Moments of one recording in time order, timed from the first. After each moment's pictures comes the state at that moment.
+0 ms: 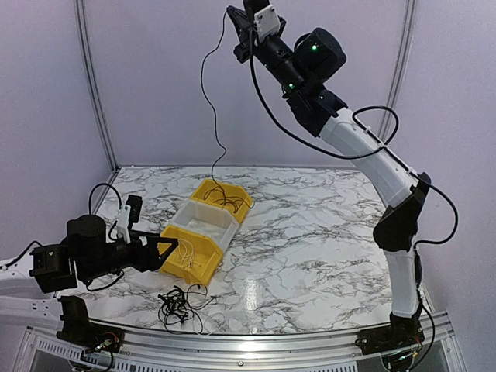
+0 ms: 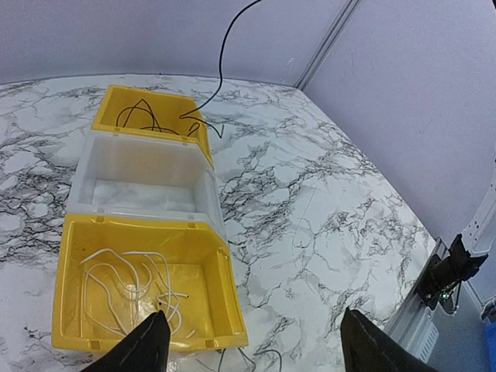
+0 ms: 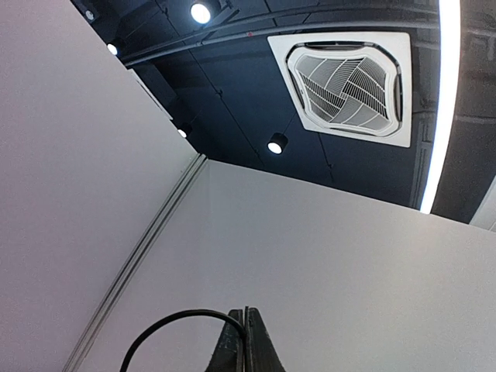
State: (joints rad) left arm -1.04 0.68 0.47 -0.14 -0.24 -0.55; right arm 0.82 2.14 2.53 0.32 -0.15 -0.58
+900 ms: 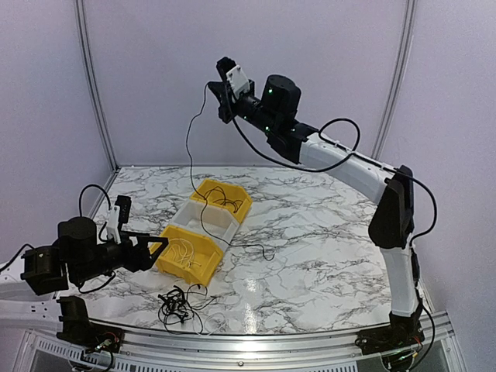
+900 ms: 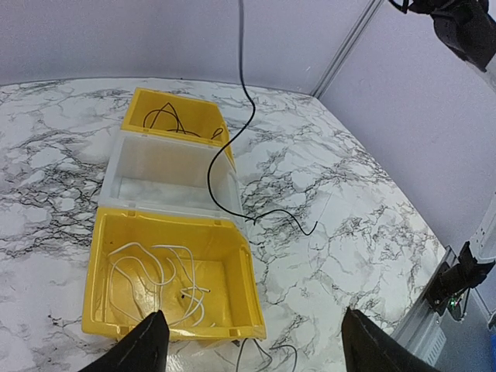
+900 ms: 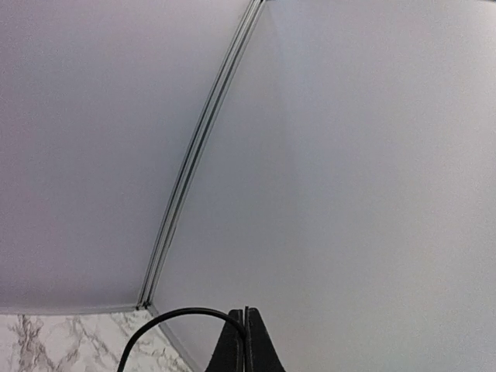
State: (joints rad) left arm -1.04 0.58 0.47 -0.25 -0.29 -0.56; right arm 0.78 2.18 2.24 0.30 -0.14 -0.35
